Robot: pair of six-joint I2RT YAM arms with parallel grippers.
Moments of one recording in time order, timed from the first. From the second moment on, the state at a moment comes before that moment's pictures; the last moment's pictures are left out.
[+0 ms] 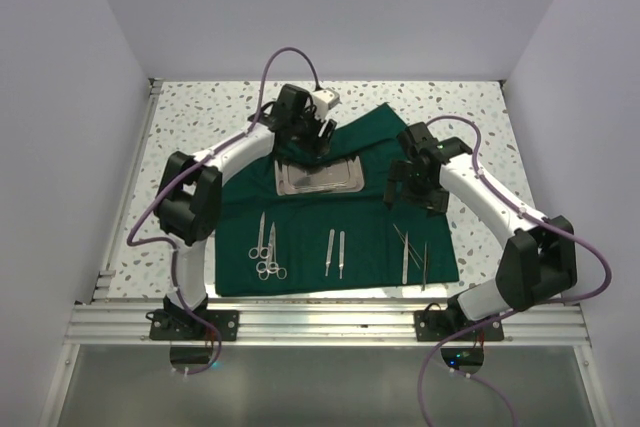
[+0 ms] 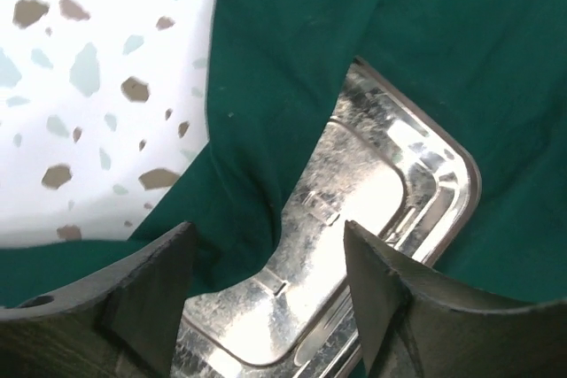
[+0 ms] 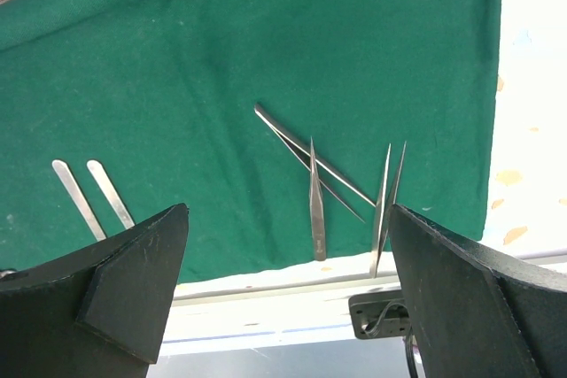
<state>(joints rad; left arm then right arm) -0.49 2.02 1.60 -0.33 0.25 0.11 0.39 1.48 1.19 -1.04 0.14 0.62</state>
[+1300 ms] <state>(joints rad) -0.18 2.44 2.09 -0.71 -0.25 -0.31 0.18 2.61 2.44 -0.81 0.01 0.59</state>
